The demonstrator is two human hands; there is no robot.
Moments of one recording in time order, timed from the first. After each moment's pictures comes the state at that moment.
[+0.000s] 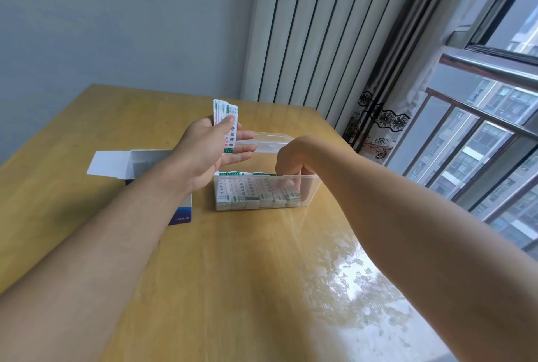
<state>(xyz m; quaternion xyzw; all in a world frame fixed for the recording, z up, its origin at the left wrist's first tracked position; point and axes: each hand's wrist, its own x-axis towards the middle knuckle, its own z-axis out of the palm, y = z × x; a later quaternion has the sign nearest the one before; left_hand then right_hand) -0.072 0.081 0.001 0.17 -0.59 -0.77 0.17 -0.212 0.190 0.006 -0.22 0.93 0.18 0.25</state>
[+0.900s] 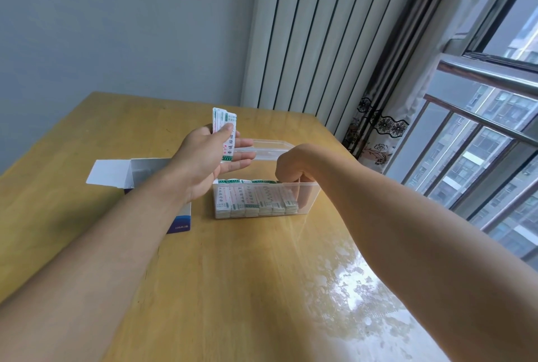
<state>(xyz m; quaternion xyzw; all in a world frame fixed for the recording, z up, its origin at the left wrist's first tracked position) -0.071 0.081 0.002 0.17 -0.59 -0.77 0.17 -0.205 0.193 0.008 -0.21 0.94 0.13 0.24</state>
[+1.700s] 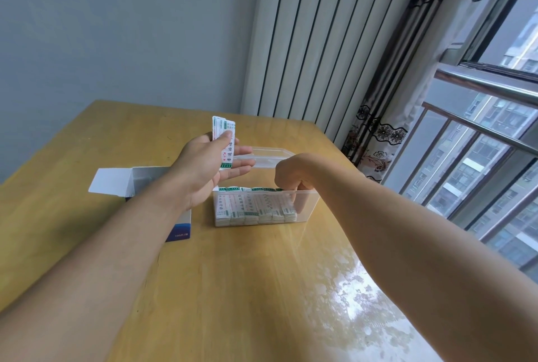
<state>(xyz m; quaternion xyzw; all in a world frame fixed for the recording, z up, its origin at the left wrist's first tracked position) -0.070 0.078 0.004 0.17 -0.57 -0.79 0.17 -0.202 0.193 0.009 -0.22 0.94 0.10 0.23</state>
